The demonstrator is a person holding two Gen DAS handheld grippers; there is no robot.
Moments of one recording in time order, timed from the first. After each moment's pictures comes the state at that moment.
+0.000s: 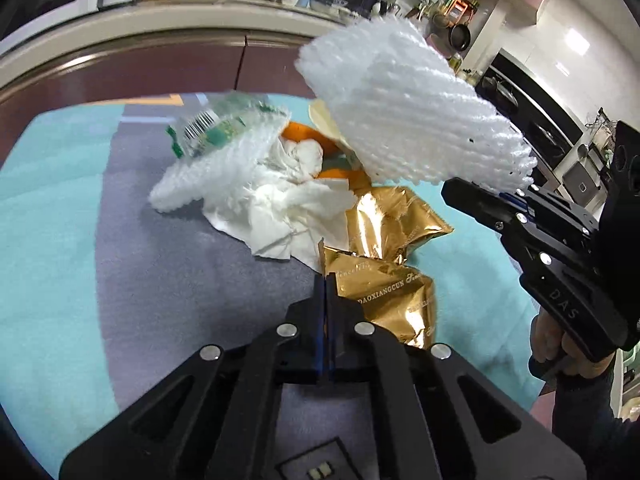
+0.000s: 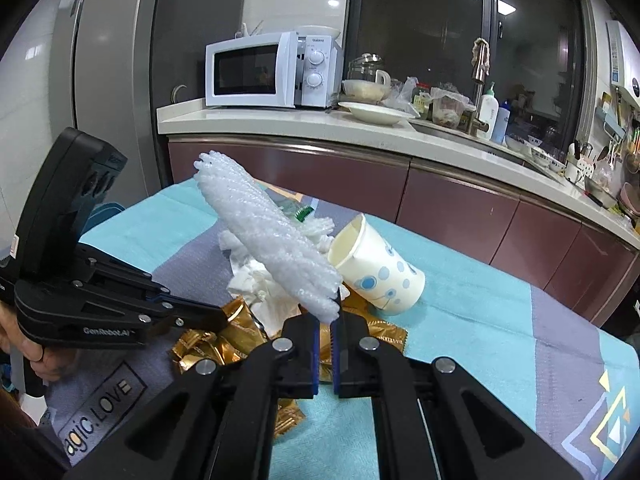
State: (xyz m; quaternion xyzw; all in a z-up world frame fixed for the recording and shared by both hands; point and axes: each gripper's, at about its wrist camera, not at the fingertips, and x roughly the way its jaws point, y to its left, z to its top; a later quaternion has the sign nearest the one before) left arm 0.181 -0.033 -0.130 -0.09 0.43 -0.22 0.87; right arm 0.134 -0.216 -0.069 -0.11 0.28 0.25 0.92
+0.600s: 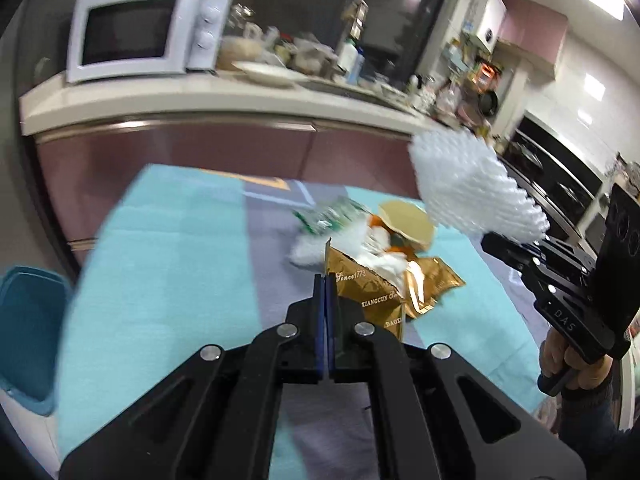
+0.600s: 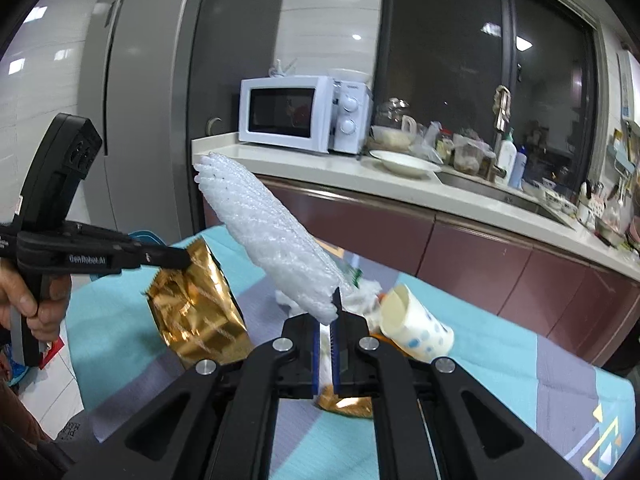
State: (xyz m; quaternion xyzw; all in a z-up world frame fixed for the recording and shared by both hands) left arm 0.114 0.080 -0.048 -0.11 0.32 -0.13 0.93; right arm 0.096 -0.177 -0.022 -0.12 0.22 0.28 0.93
